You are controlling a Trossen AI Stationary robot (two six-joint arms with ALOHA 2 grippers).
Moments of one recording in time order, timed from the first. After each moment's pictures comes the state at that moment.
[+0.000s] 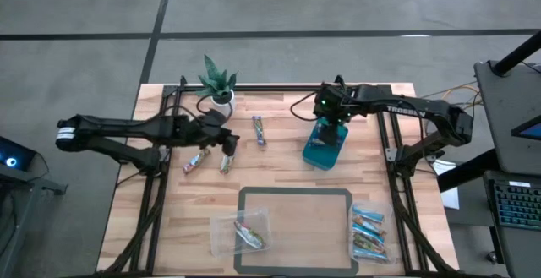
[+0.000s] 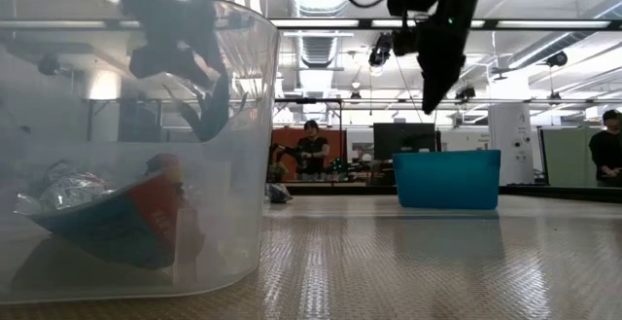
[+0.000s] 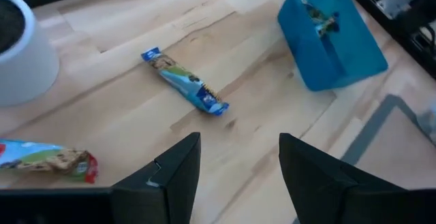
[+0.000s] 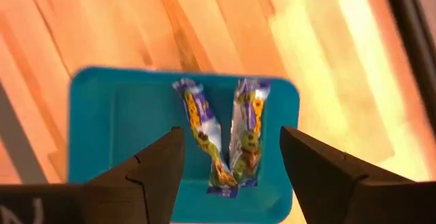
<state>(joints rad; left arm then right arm) 0.07 1.06 0.85 -0.53 -0.32 -0.76 -0.38 1.45 1.20 -0.98 0.04 0.03</state>
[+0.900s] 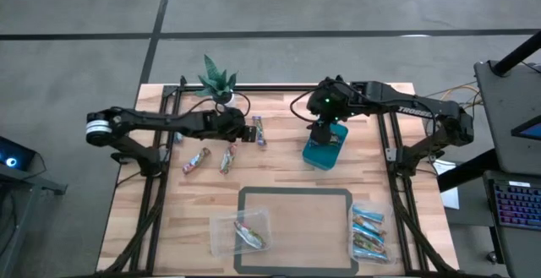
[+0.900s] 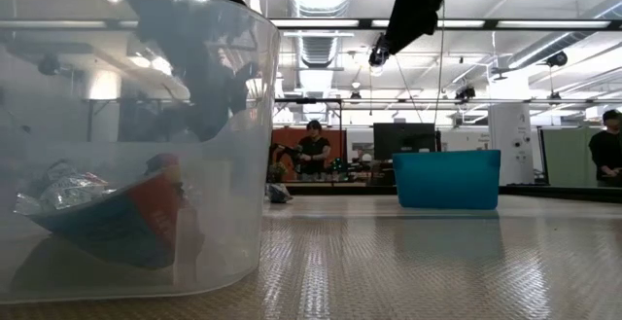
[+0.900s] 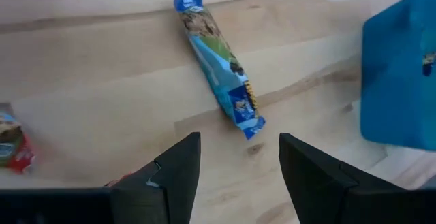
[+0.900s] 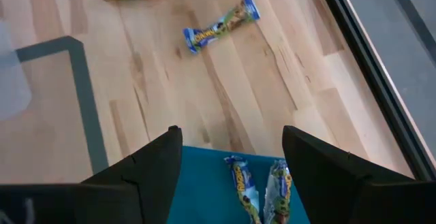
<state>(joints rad) 0.26 1.41 0.85 -0.33 -0.17 -1.06 -0.23 1.45 1.46 -0.99 0.04 0.11</state>
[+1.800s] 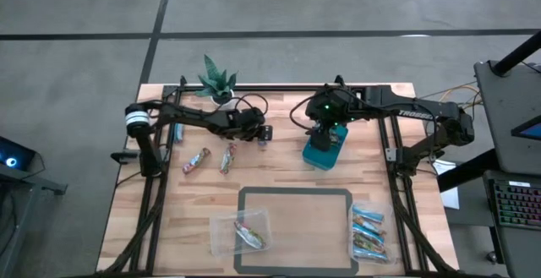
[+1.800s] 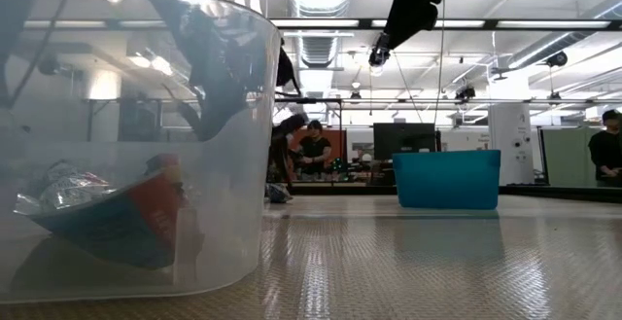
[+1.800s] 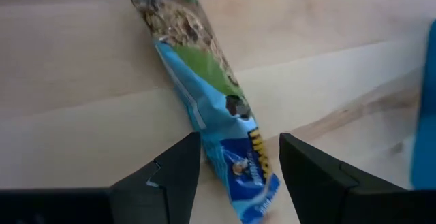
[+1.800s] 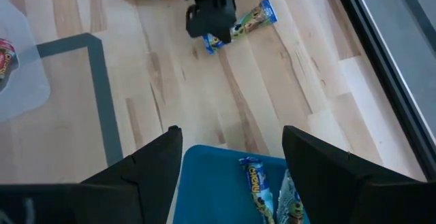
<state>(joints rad) 0.31 1.77 0.99 -0.18 -0.09 -1.07 -0.17 1.45 1.46 -0.99 0.05 0.13</state>
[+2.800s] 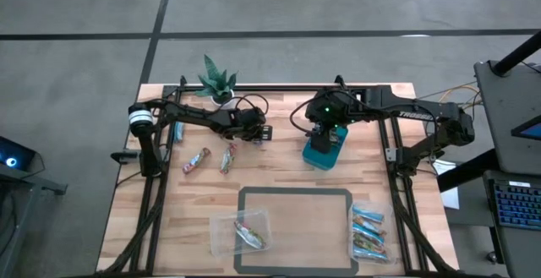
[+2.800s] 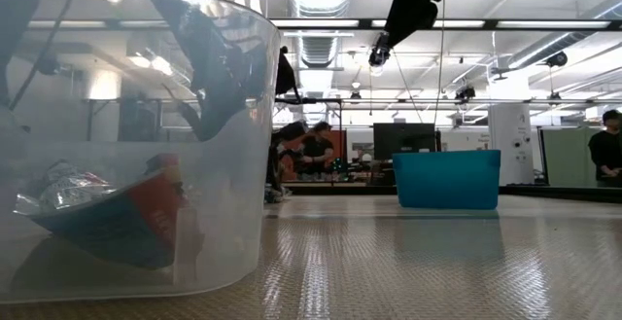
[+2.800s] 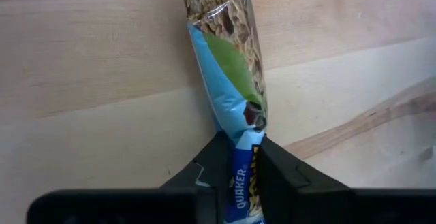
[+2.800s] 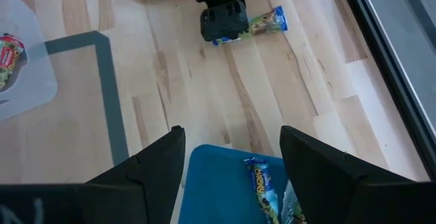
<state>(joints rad) 0.33 1.82 1.01 -0.22 -0.08 -1.07 -0.15 1.45 1.46 -0.99 0.05 0.13</state>
